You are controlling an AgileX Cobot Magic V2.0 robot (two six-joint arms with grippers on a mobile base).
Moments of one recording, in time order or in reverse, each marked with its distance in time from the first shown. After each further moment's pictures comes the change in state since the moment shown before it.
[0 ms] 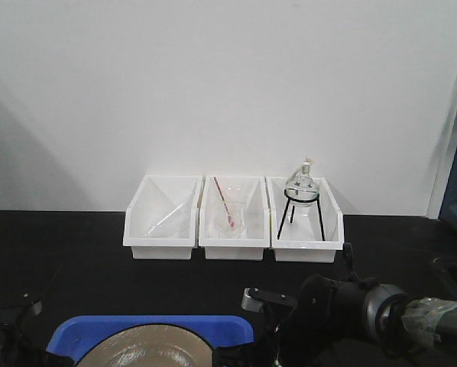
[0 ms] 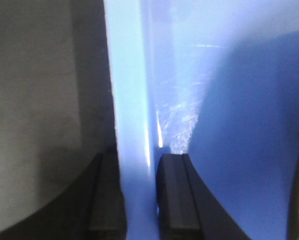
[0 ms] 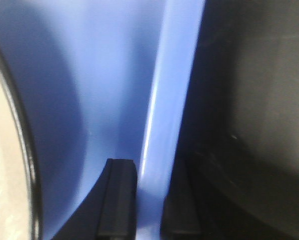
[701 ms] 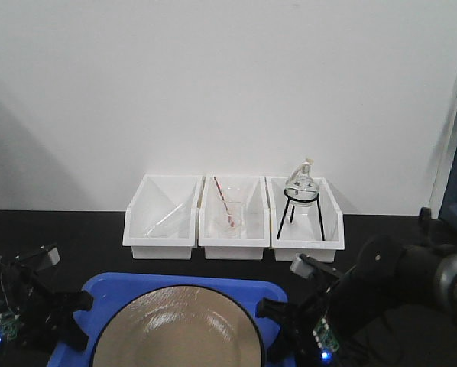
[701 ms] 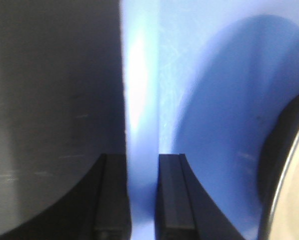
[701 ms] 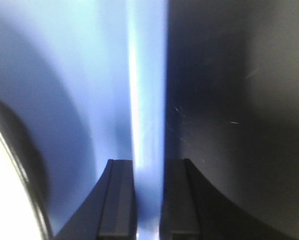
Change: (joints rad) left arm -0.005 0.017 -0.338 -0.099 0.455 -0.151; right arm -0.180 -0.162 0.010 0.091 0.179 0.036
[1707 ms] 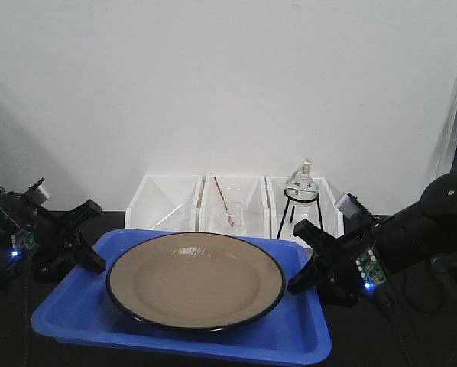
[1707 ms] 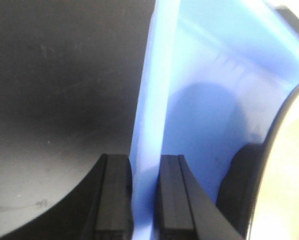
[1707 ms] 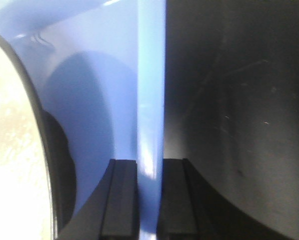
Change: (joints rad) left arm -0.004 0.001 -0.308 -0.091 0.159 -0.400; right arm -0.148 -0.080 -0.165 0.159 0.215 0.050
